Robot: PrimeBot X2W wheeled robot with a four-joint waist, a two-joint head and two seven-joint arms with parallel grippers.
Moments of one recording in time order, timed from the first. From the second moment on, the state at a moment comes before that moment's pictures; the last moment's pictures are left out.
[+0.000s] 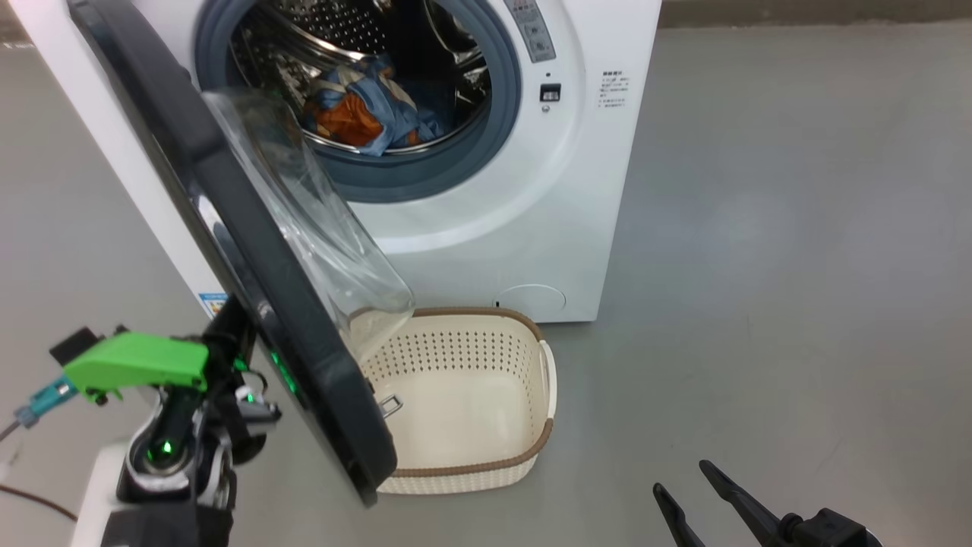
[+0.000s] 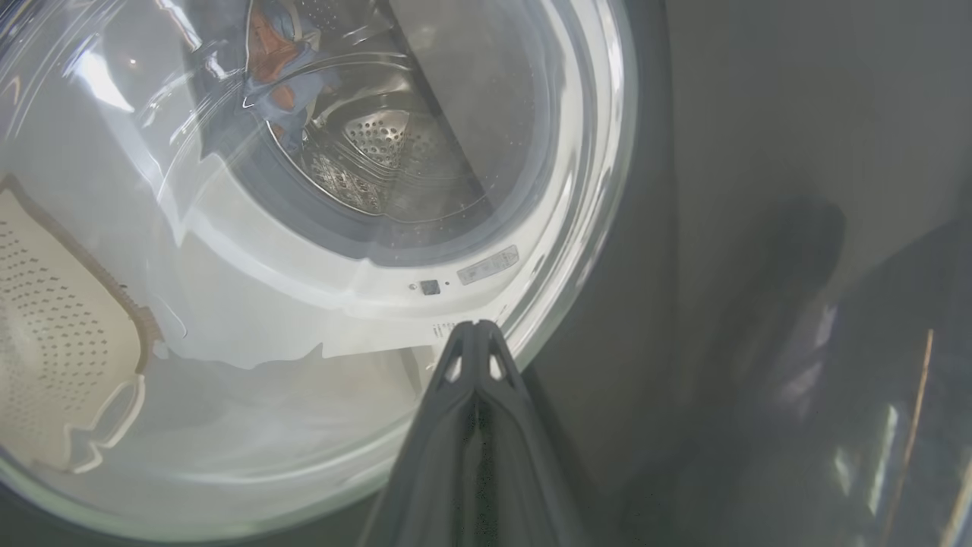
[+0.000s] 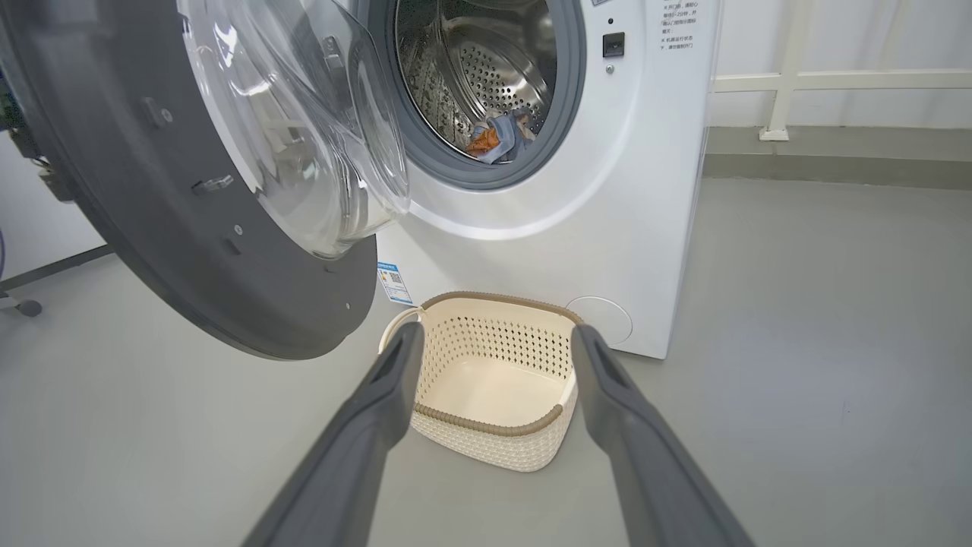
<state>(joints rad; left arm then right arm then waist) -0.40 0.04 -0.02 0.27 -1.60 0.00 0.23 0.10 -0.27 0.32 0.10 0.37 0.13 -0.26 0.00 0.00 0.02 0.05</state>
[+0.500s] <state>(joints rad) -0.61 0.04 -0.08 0.49 -1.61 -0.09 0.11 0.08 -0.29 0.34 0.09 0.38 0.13 -0.26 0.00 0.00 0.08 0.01</state>
